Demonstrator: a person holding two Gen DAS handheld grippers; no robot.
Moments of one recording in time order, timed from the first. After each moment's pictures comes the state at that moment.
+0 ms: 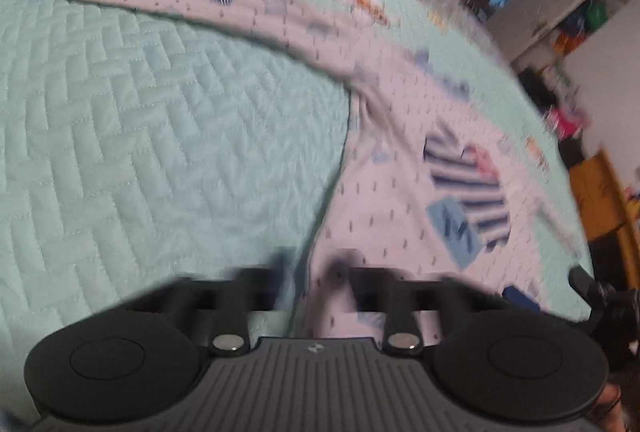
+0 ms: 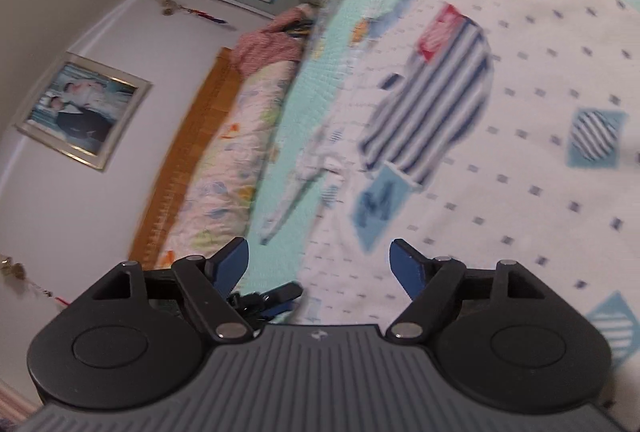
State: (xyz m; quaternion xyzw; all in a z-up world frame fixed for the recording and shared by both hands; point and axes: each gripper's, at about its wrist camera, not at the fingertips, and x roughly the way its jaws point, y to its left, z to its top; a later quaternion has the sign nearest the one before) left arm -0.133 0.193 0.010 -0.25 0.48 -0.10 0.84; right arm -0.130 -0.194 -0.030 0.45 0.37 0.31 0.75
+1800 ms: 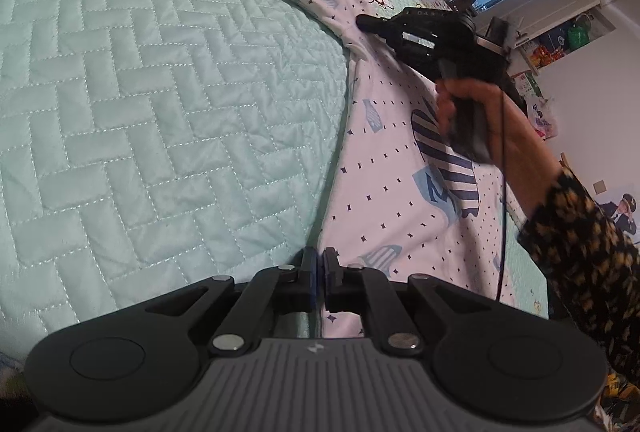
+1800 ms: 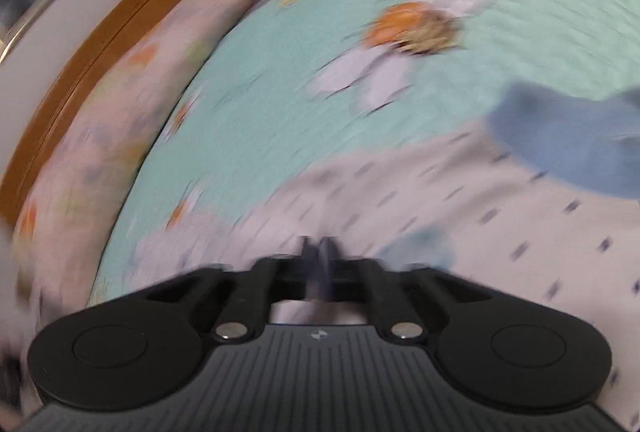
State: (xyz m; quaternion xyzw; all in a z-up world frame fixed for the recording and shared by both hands) left arm -0.157 0.230 -0.014 -0.32 0.48 -0.14 0.81; right arm 0.151 -0.043 -0.018 0.26 0.45 0.27 0.81
